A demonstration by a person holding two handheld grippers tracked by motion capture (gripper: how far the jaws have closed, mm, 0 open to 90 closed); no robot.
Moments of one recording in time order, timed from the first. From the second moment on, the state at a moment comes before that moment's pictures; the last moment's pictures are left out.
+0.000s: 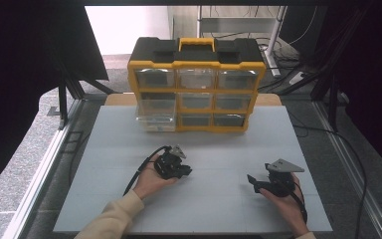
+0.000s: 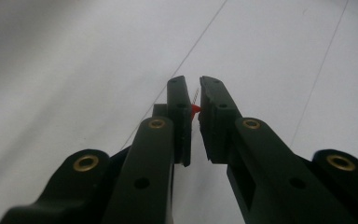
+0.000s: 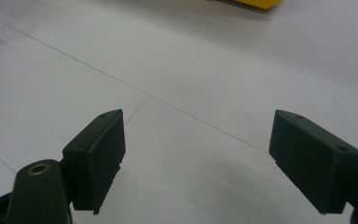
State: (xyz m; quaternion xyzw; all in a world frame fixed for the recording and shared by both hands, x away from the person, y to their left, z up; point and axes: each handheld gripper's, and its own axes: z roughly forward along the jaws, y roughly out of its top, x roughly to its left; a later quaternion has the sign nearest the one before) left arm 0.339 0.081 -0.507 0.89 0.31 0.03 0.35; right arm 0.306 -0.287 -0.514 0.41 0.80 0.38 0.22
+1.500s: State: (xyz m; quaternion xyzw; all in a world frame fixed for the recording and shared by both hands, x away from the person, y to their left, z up) left arm 0.318 0.155 -0.430 0.80 0.33 0.08 0.50; right arm 0.306 -0.288 -0.513 0.41 0.79 0.39 0.23
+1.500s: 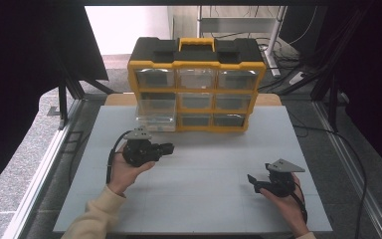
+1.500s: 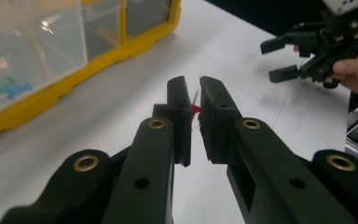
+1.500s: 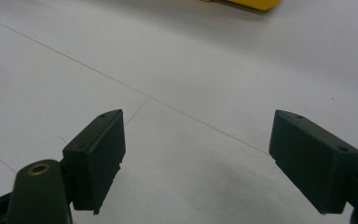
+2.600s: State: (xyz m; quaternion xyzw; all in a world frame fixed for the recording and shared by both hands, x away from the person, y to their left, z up) left arm 0.351 0.185 -0.367 0.74 0.35 0.13 0.56; right arm 0.307 -0.290 -0.513 0.42 0.79 0.40 0.22
